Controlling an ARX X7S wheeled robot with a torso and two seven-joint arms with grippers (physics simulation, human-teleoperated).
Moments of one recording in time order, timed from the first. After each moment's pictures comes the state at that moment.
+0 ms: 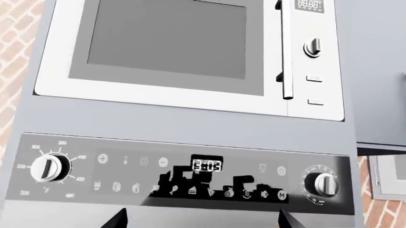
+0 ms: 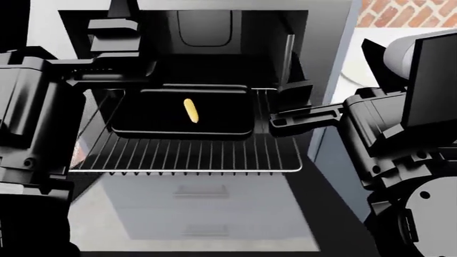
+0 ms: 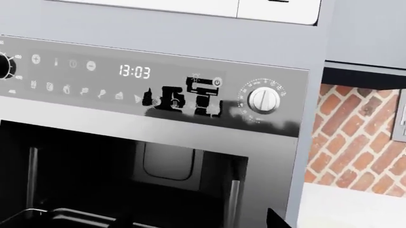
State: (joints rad) left arm -1.07 -0.27 -0.13 0.96 -1.43 -1.29 -1.11; right arm 1.06 0.41 -0.03 -0.81 1.68 1.35 1.28
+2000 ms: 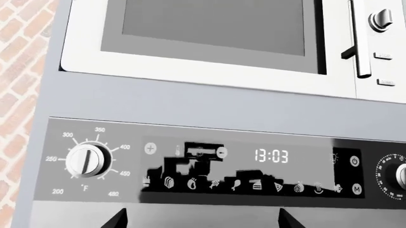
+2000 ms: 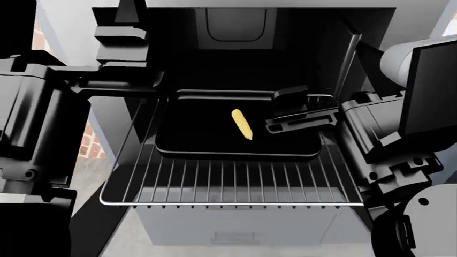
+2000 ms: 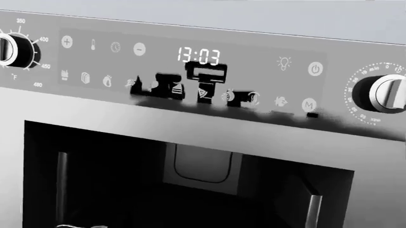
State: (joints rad) left arm -1.07 -0.33 -0.05 0.97 -1.45 -1.18 -1.13; right arm 1.04 0.46 -0.10 -0.84 1.64 1.25 1.24
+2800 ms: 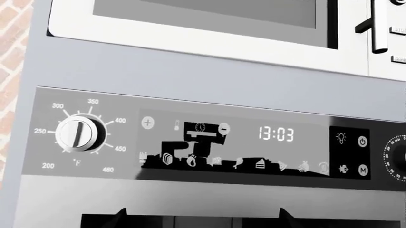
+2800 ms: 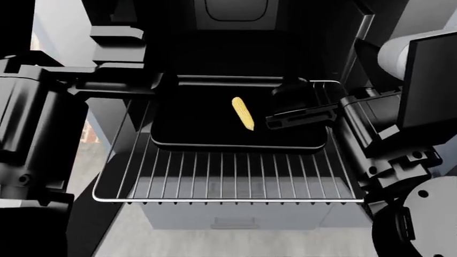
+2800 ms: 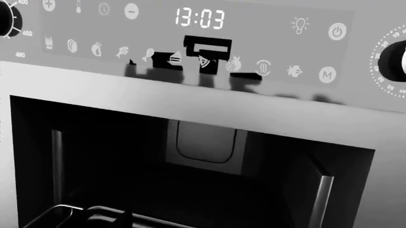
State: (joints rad) left arm -1.08 -0.36 -0.03 0.98 -1.49 -1.14 -1.17; right arm 1.06 0.48 -0.13 -0.82 1.63 1.23 1.22
